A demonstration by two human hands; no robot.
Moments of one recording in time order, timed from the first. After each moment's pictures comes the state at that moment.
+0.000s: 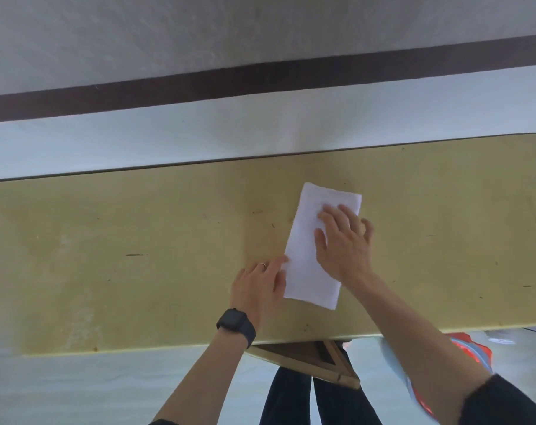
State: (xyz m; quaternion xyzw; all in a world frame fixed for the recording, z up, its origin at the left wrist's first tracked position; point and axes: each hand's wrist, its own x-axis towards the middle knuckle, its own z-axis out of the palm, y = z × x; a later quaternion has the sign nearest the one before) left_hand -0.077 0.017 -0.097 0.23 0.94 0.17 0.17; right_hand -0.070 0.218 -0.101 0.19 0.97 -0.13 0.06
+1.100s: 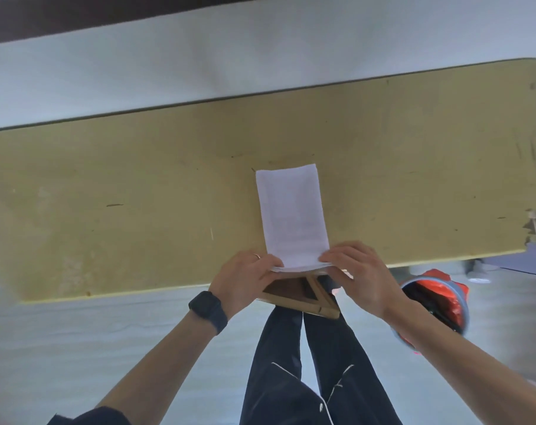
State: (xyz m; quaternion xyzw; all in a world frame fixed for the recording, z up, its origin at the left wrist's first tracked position) left_hand -0.013 -0.006 -0.057 0.32 0.88 0.22 0.28; right_hand 0.101 0.237 -0.085 -0.01 0.95 -0.33 0.01
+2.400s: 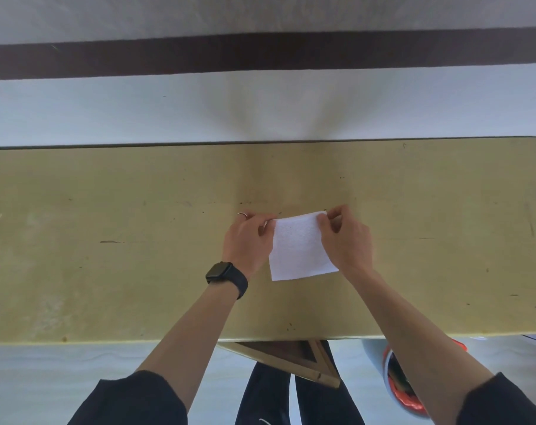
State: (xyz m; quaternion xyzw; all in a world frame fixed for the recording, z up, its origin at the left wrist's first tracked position) left_hand -0.141 0.057 -0.089 0.01 0.92 0.33 0.22; right_hand -0.083 0.239 -0.086 0.36 0.86 -0.35 0.09
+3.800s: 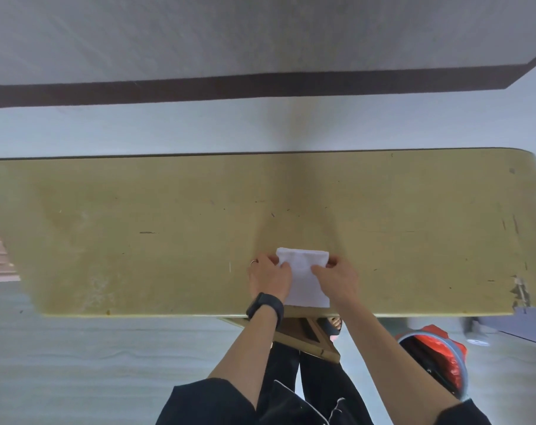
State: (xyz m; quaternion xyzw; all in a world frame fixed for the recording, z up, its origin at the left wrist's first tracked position) left_hand -0.047 0.062 -0.063 -0.23 0.85 0.35 0.32; right_hand -0.006 0.190 -0.056 0.49 0.71 -0.46 0.21
